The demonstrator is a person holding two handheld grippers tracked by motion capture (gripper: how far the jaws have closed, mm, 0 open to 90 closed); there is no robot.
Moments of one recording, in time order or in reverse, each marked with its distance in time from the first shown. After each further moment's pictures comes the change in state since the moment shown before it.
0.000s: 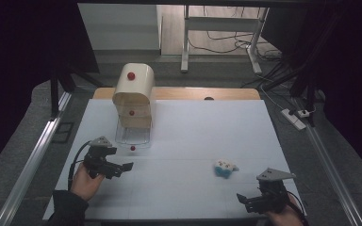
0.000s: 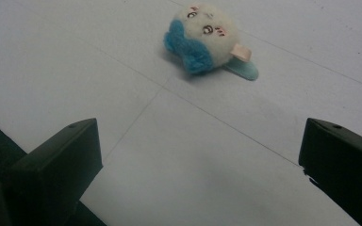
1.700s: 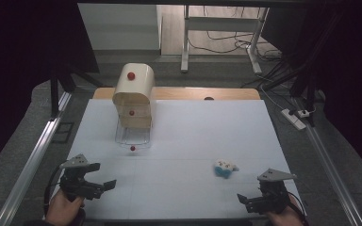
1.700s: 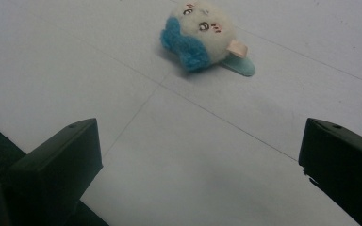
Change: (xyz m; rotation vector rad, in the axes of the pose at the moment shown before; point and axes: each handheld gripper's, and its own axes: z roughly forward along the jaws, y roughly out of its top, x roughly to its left) left arm -0.015 -0.055 -0.050 -0.067 -0.004 -0.032; right arm 0.000 -0.002 -0.001 0.005 -0.013 0.012
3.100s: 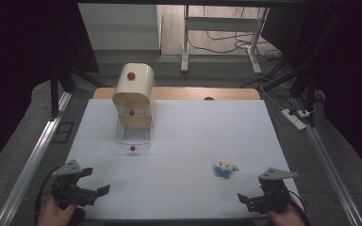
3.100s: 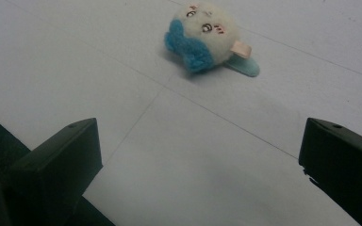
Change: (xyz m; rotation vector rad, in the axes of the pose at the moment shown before) left arm -0.006 -0.012 -0.015 0.018 0.061 0.017; right arm -0.004 0.001 -0.001 -0.005 0.039 0.027
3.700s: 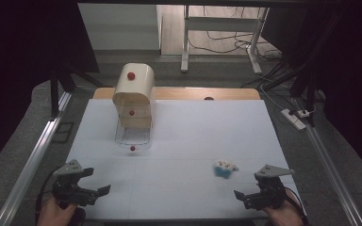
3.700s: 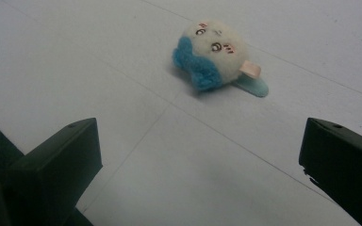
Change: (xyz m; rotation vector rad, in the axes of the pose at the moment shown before) left arm 0.001 0.001 0.001 0.007 -0.009 -0.004; right arm 0.001 0.009 0.008 -0.026 0.025 -0.028
